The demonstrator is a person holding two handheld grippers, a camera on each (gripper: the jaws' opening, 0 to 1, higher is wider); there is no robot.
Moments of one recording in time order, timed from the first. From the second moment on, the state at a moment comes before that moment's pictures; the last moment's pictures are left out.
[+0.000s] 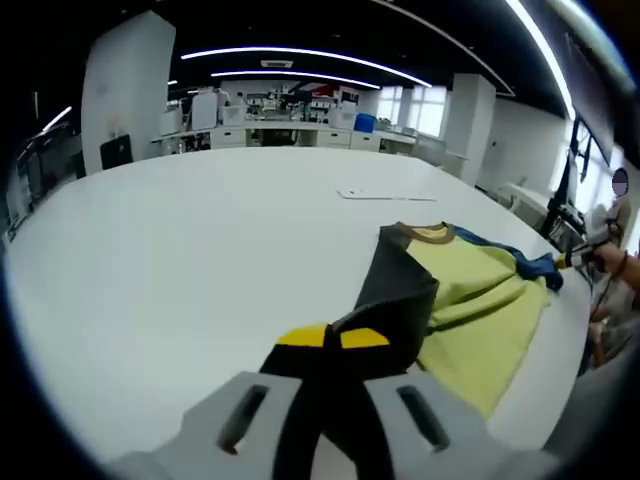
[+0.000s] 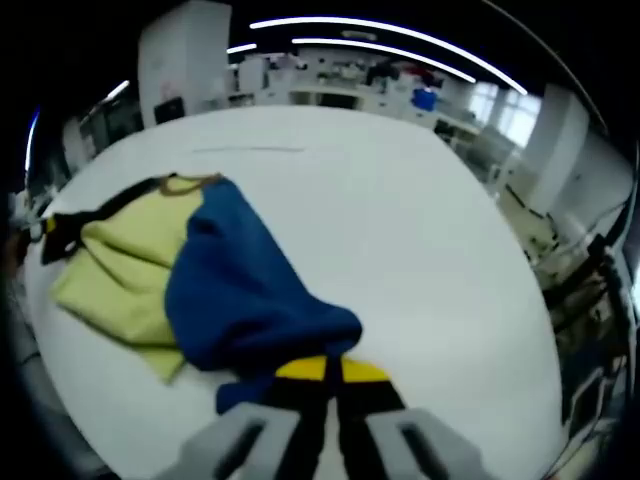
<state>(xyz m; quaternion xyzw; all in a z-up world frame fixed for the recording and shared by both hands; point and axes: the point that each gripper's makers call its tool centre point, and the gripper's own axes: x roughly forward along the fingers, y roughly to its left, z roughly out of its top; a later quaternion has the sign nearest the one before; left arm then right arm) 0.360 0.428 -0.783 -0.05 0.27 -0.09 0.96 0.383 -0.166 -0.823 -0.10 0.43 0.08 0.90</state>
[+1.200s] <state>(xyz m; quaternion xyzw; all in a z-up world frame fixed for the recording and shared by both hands) 0.397 0.529 -0.825 -0.02 0.36 0.02 0.93 0.466 -0.245 -0.833 -0.16 0.48 0.05 0.86</state>
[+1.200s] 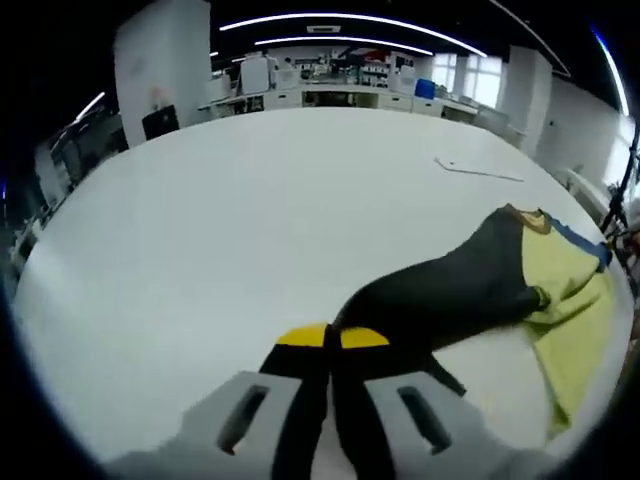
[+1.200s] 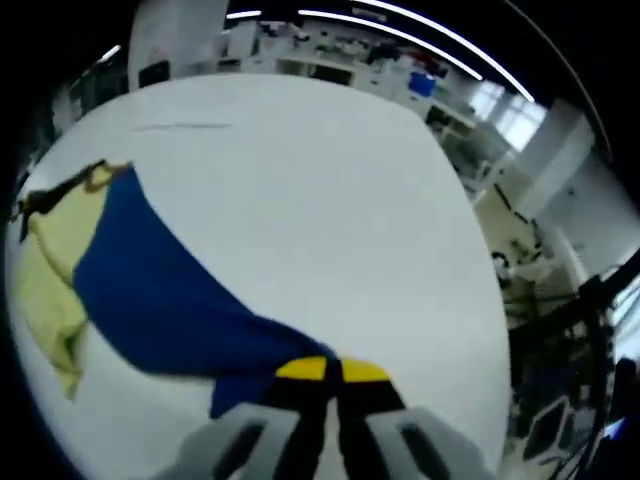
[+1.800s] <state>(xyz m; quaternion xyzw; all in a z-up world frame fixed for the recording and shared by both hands) 0.390 0.522 -0.820 -0.01 0.37 0.02 0.93 0.462 -0.228 -0.815 -0.08 0.46 0.07 0.88</state>
